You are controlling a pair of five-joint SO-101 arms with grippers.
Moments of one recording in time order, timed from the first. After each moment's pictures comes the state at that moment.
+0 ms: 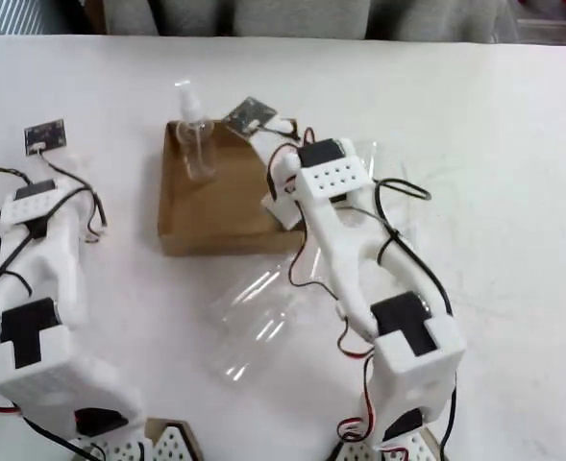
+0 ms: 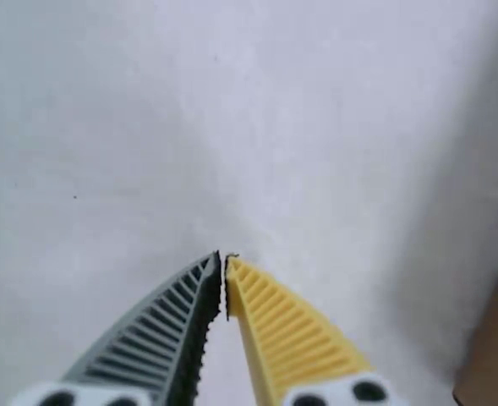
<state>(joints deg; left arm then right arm) -25.3 11.2 23.6 49.1 2.3 -24.2 14.8 -2.2 67.0 26.5</state>
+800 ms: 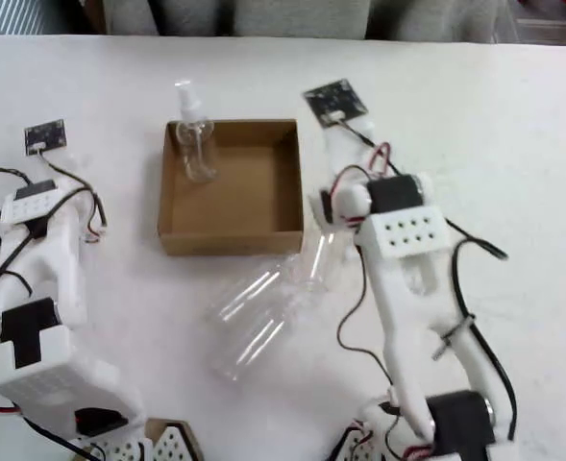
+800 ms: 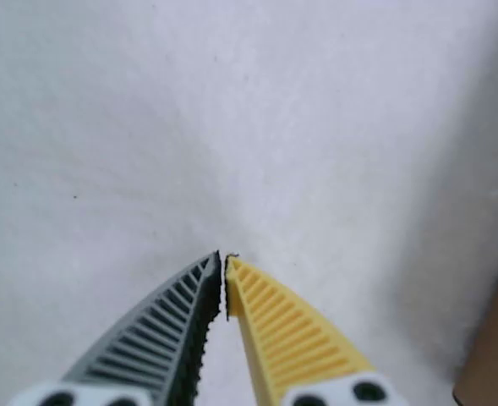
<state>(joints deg) -25.3 11.2 23.6 49.1 2.3 -15.2 -18.7 20.3 68.1 11.9</state>
